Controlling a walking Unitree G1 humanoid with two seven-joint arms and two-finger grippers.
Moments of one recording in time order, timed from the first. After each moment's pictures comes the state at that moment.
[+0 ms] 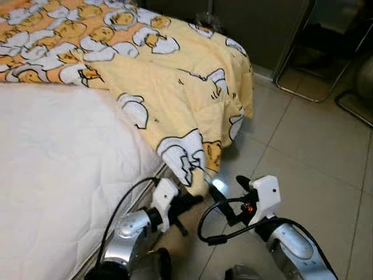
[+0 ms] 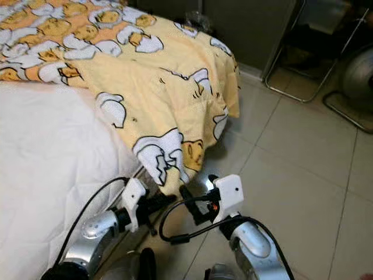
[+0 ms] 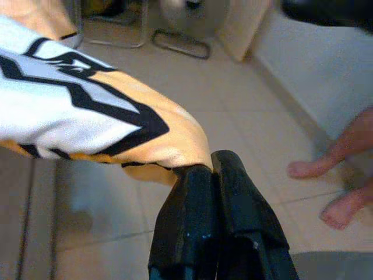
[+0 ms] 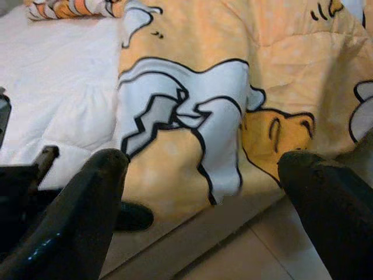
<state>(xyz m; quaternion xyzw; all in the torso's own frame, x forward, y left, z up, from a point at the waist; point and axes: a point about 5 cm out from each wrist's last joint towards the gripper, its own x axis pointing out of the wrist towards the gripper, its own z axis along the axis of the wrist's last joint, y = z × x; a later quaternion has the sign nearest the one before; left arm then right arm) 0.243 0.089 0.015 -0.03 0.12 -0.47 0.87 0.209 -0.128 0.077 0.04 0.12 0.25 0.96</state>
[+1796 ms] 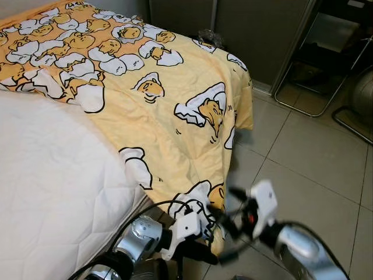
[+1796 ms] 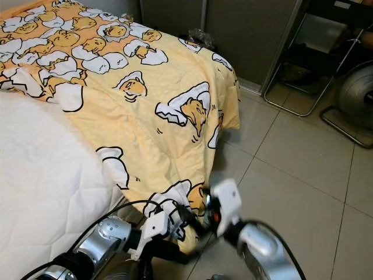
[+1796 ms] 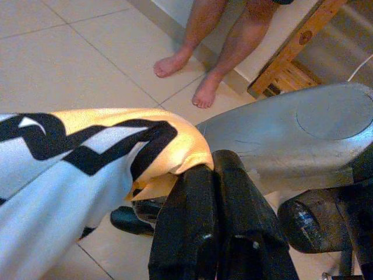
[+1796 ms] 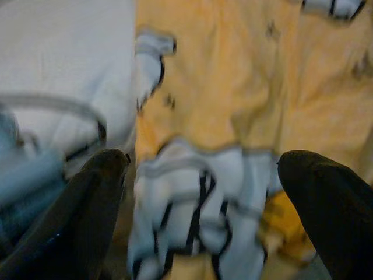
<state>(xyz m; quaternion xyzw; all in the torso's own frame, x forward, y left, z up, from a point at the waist) 0.216 0.071 -0.012 0.05 0.25 -0.71 0.66 0.195 -0.139 0.056 0.04 0.19 0.35 0.92</state>
